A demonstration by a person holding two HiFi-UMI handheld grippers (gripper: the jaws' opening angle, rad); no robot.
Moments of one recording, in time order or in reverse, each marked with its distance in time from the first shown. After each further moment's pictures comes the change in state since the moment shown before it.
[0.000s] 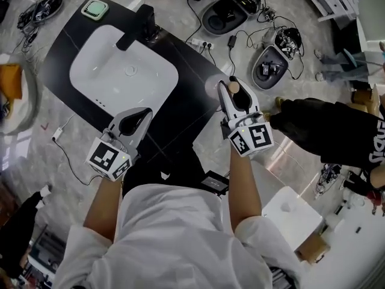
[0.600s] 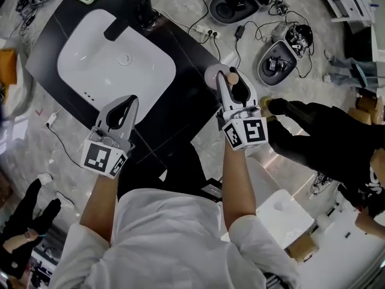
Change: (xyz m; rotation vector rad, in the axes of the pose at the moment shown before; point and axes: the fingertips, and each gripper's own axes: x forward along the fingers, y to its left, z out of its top) left arm 0.025 0.055 -0.026 0.027 -0.033 0.242; right arm 0.044 -0.040 -0.063 0.000 0.037 -0.030
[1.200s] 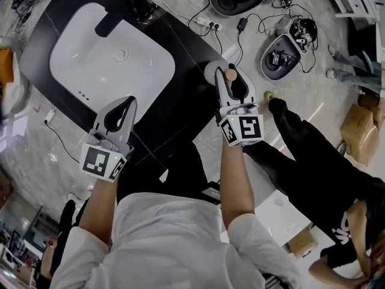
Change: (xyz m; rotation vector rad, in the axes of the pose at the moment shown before) left arm 0.009 0.002 -0.027 -0.012 0.037 0.005; right arm 0.012 -0.014 -0.048 -0.016 0.037 -0.048
